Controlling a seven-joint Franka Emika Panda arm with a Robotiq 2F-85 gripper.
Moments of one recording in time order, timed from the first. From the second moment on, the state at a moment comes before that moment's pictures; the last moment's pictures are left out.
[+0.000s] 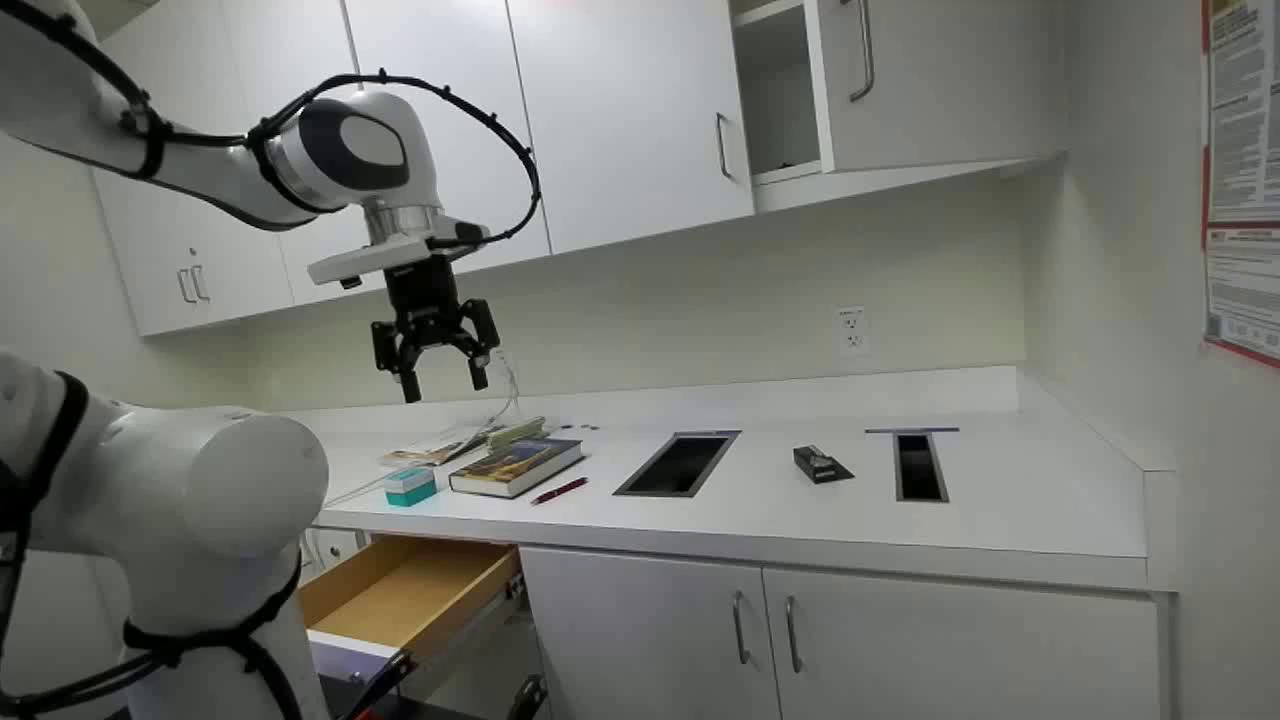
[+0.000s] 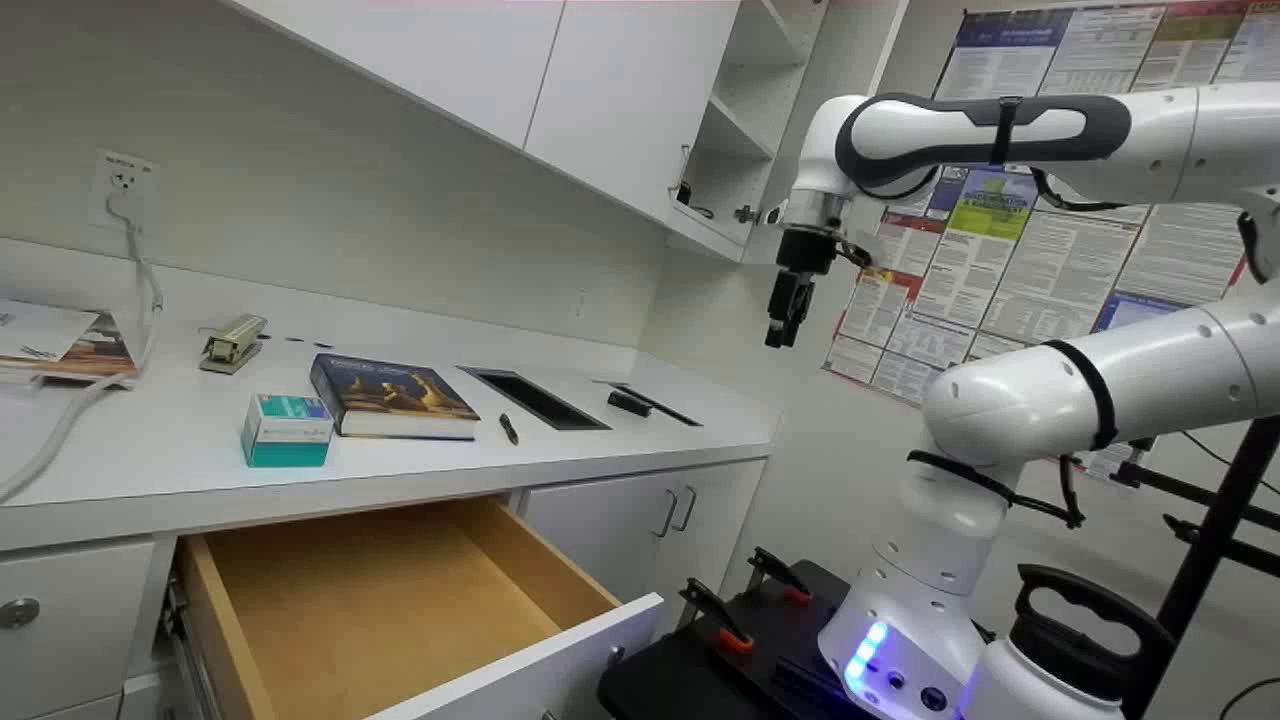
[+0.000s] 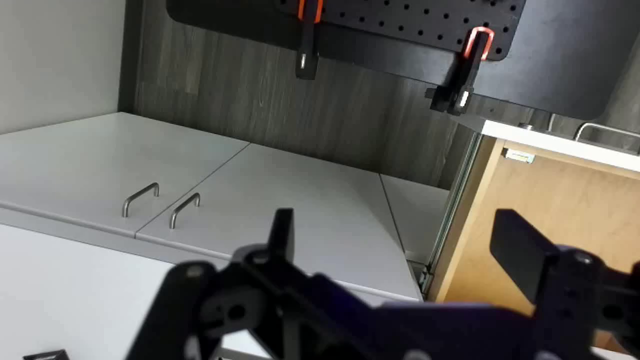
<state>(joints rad) 0.02 -0.92 -0.03 -2.68 -0.10 1.73 -0.20</state>
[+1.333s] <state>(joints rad) -0.01 -0.61 -0.28 -2.51 -0.33 1.99 -0.46</state>
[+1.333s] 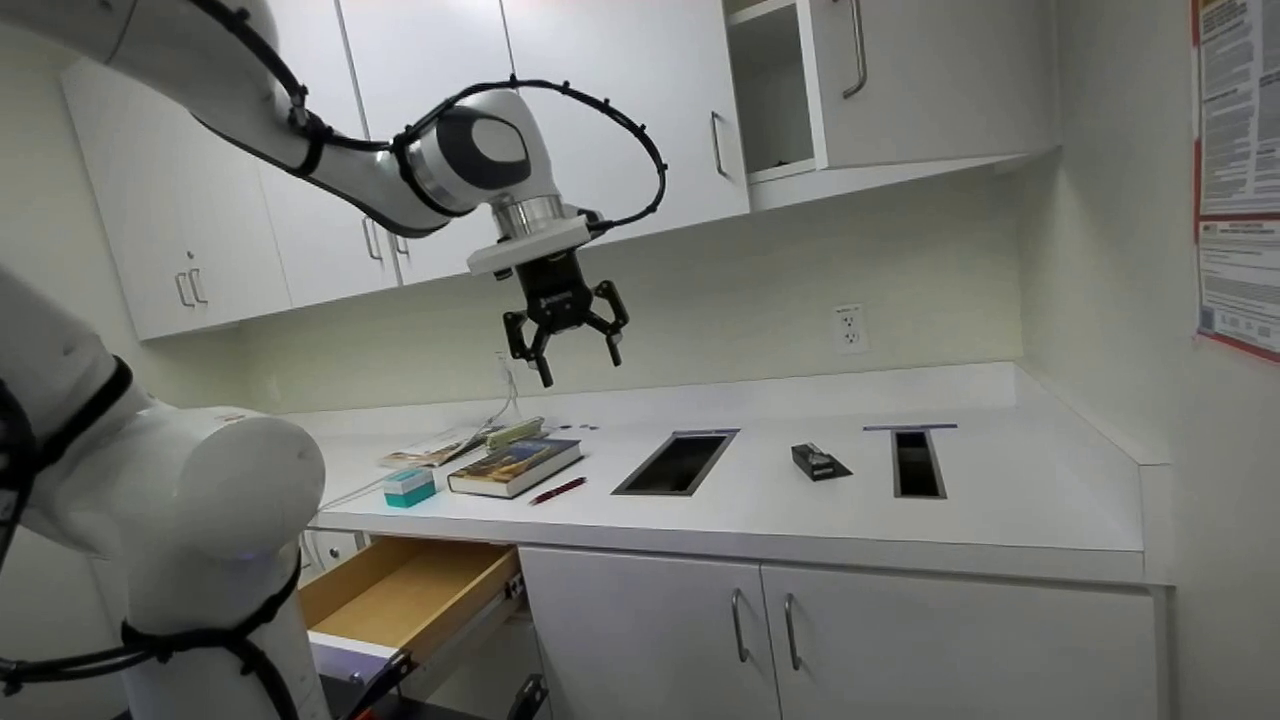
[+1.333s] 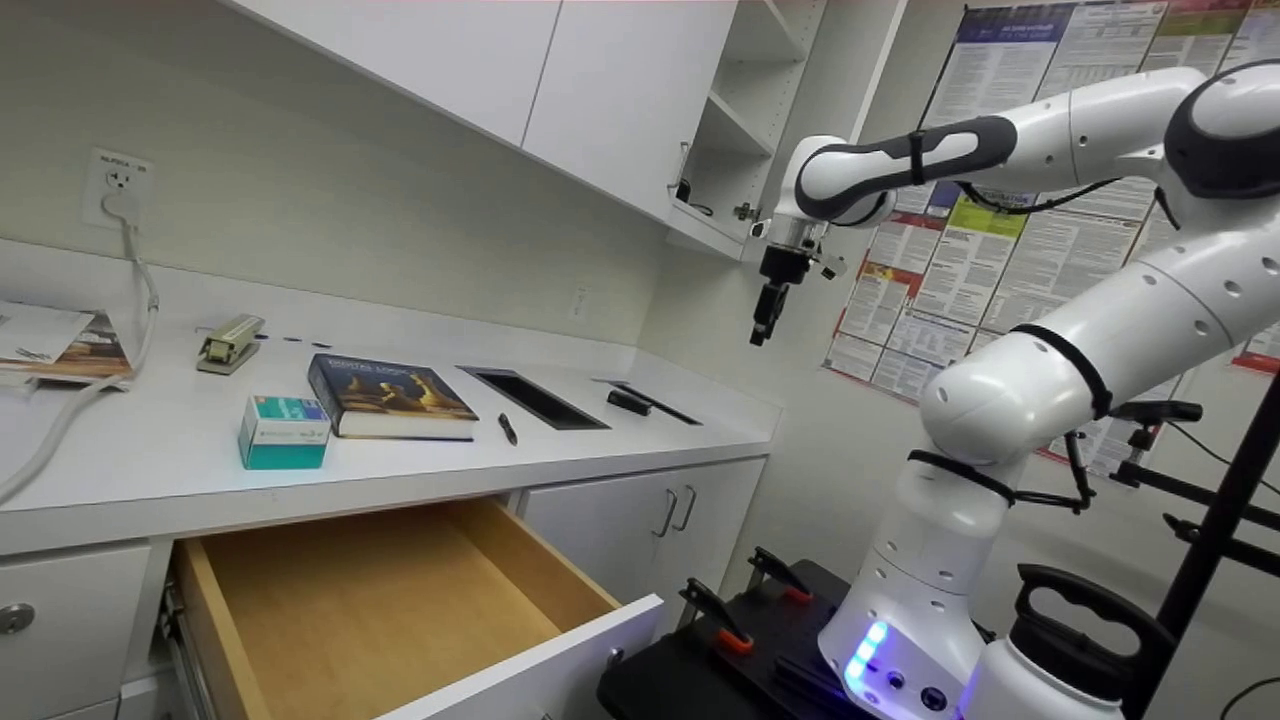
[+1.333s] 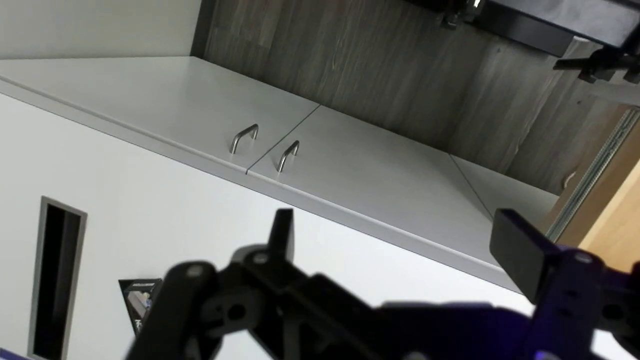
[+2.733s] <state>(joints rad) -0.13 0.16 -0.32 -1.98 -0.09 2.30 -0.64</state>
